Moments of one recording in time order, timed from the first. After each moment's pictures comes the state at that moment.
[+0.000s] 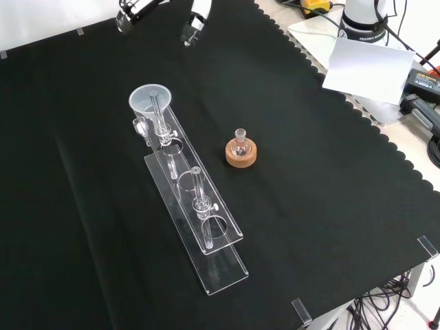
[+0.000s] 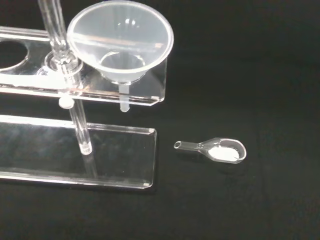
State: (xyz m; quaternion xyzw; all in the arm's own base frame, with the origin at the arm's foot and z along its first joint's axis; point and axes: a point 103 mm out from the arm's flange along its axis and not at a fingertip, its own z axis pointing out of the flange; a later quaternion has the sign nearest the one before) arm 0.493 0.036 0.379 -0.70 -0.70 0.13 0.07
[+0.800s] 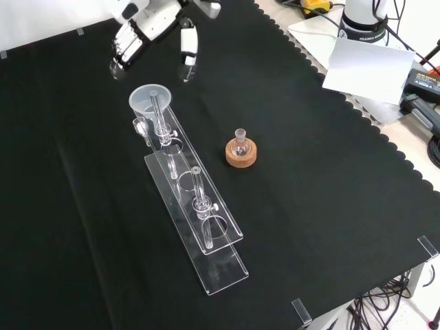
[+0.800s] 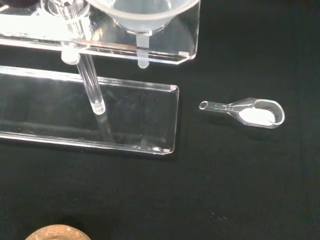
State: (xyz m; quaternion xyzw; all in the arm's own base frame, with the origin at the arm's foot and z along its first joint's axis) arm 0.538 0.046 0.321 -0.67 -0.70 0.18 0.14
